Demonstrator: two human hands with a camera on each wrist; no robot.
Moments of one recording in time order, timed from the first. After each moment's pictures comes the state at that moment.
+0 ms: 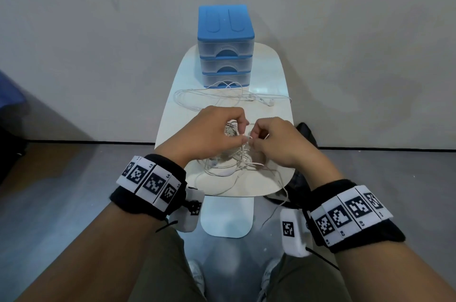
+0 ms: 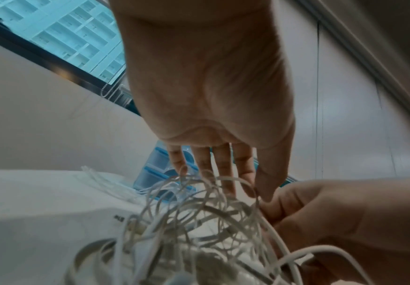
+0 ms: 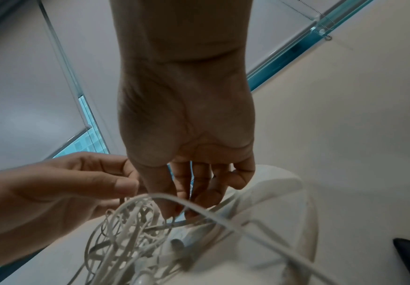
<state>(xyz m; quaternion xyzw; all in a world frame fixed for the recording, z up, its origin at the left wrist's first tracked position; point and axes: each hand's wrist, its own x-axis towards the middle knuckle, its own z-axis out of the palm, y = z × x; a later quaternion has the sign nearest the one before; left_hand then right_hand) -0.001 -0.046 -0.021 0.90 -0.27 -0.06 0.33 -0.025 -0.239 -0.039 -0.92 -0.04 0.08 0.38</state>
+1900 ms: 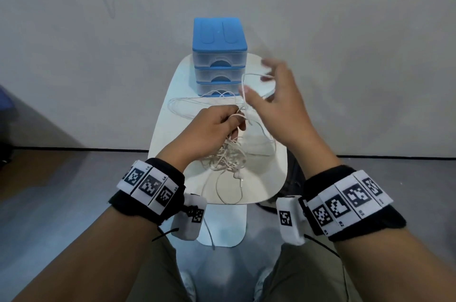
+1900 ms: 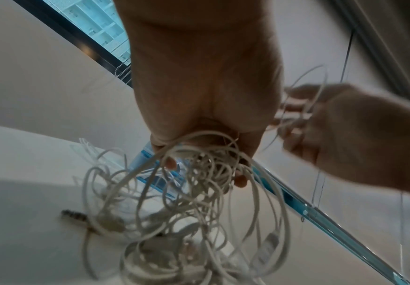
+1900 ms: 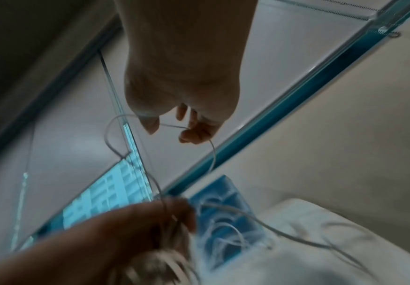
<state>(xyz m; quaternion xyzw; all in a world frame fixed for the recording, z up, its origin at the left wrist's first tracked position) 0.001 -0.061 -0.011 0.86 -0.20 -0.06 0.47 -0.009 -0.232 0.015 -0.85 -0.06 -0.18 0.49</state>
